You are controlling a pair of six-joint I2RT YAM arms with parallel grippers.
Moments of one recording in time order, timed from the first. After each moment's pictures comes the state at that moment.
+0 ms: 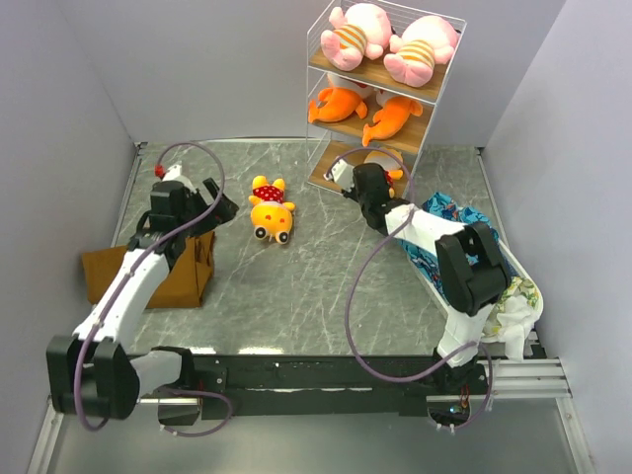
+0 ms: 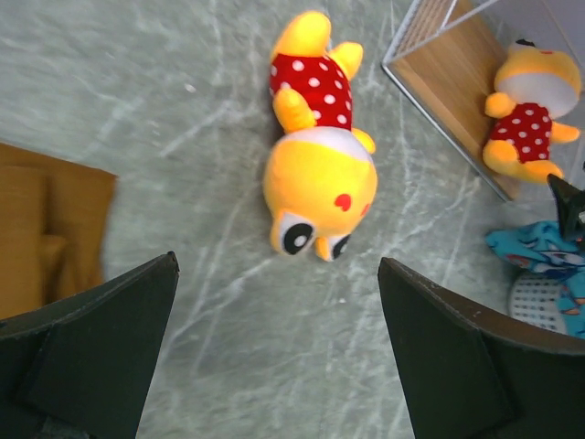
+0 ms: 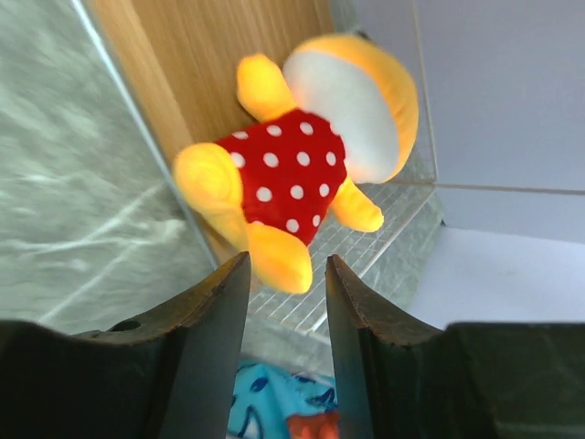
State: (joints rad) left arm -0.11 1.13 0.88 -0.26 0.10 -0.55; right arm 0.45 1.84 1.20 0.09 0.39 -0.79
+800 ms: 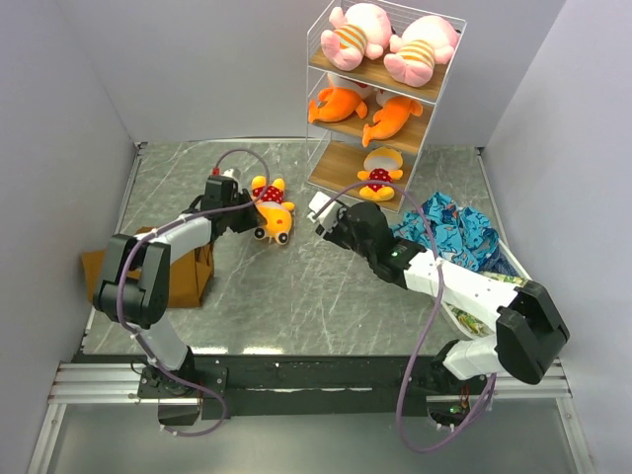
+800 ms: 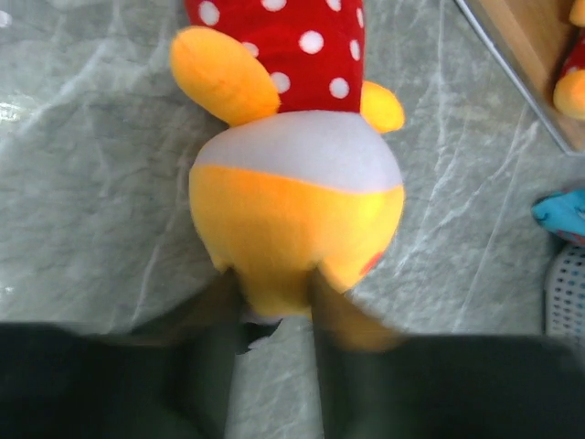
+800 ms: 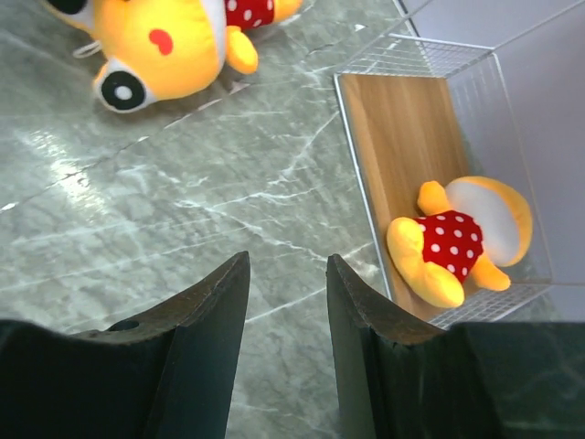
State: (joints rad) left arm -0.25 1.70 1.00 -0.03 0.20 -0.61; right arm 0.75 1.36 0.90 0.04 0.17 -0.53
